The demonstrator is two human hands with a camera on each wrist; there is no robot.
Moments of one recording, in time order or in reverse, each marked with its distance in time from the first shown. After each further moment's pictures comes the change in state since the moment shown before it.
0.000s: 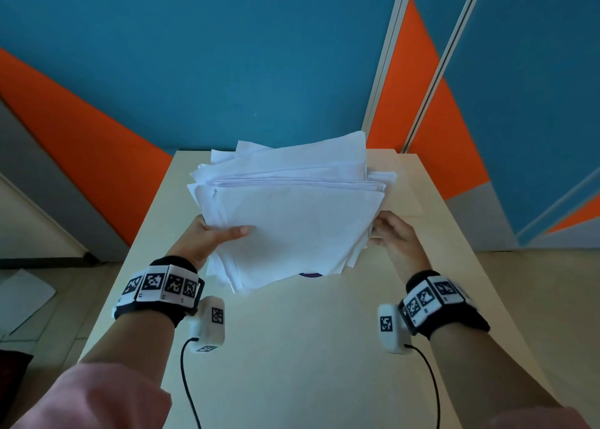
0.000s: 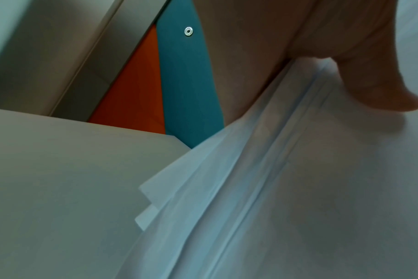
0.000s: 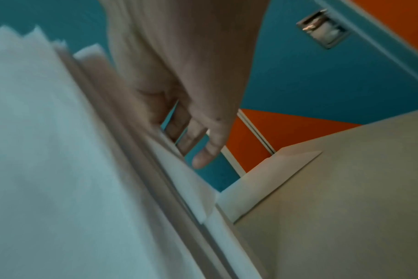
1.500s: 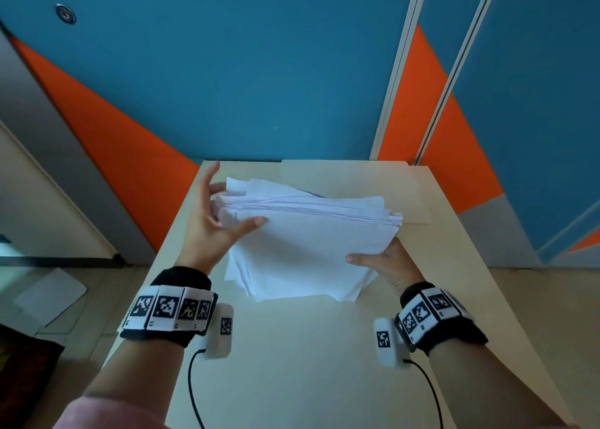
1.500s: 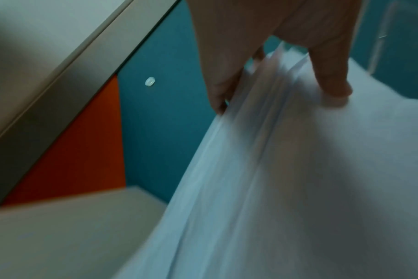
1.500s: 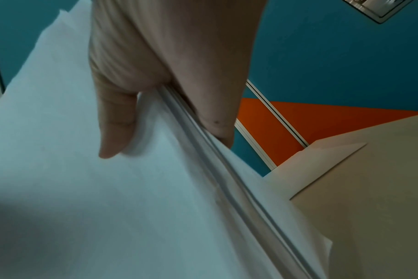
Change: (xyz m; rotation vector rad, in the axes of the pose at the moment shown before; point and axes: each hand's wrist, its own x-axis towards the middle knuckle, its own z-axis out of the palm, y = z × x) left_hand -0.062 0.049 0.019 0.208 0.304 0.507; right_hand -0.051 -0.032 0.024 0.014 -0.179 0.084
